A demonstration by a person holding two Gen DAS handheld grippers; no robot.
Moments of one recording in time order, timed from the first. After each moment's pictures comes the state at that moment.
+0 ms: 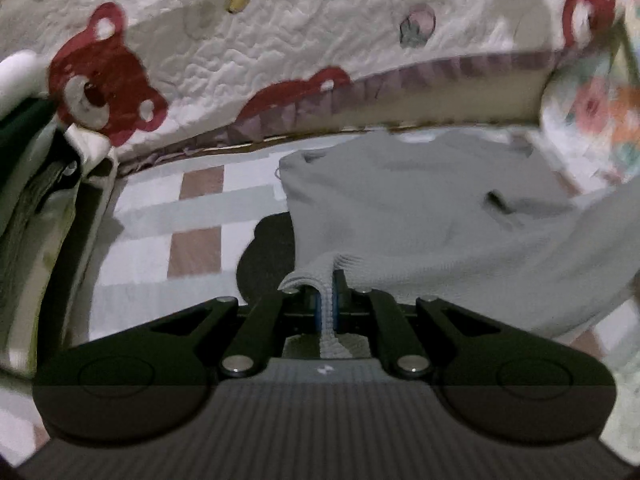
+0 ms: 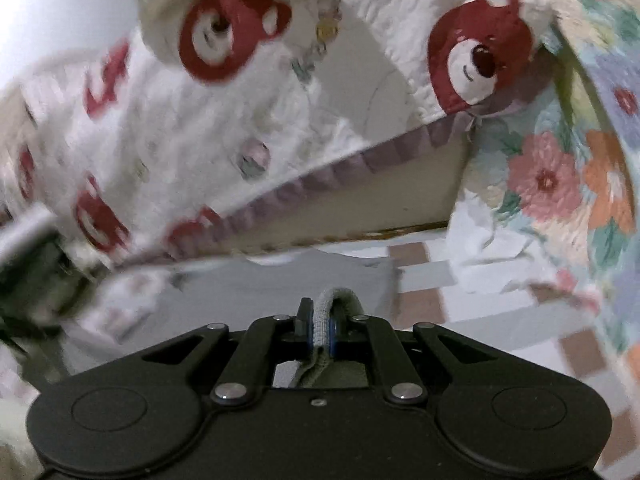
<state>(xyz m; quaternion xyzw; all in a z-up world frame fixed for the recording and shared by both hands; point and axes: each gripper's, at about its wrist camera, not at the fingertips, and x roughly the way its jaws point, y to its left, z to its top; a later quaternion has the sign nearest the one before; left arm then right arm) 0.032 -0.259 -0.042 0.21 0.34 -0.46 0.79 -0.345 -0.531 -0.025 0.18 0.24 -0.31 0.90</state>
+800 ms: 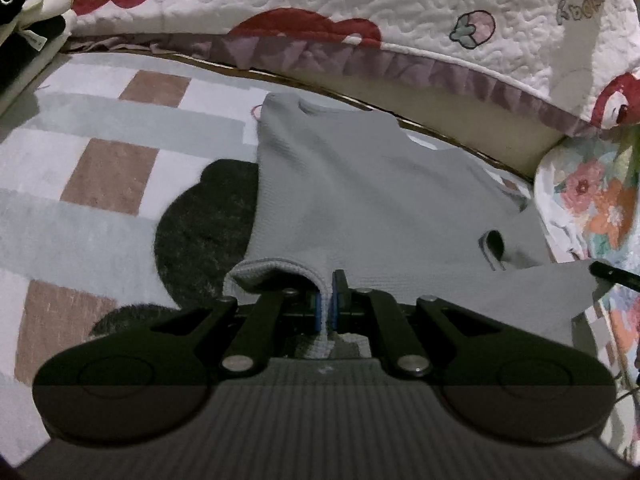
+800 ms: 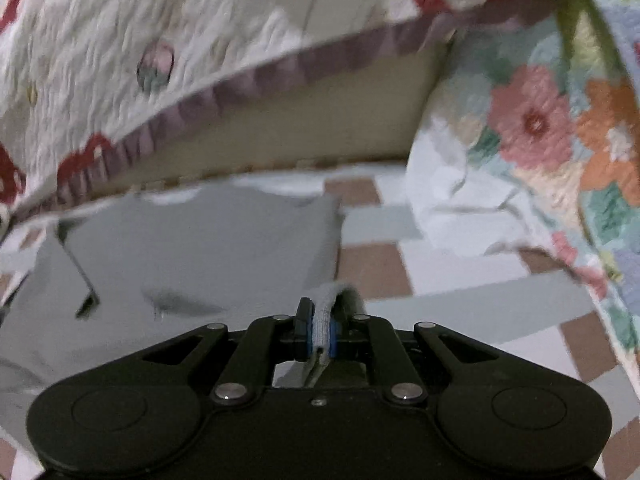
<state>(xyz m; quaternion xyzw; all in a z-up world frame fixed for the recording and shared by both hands) 0.096 -0.276 -0.130 0.02 0.45 -0.49 0.75 -0.287 -0.583 -0.104 0.18 0.30 -0.38 0.86</state>
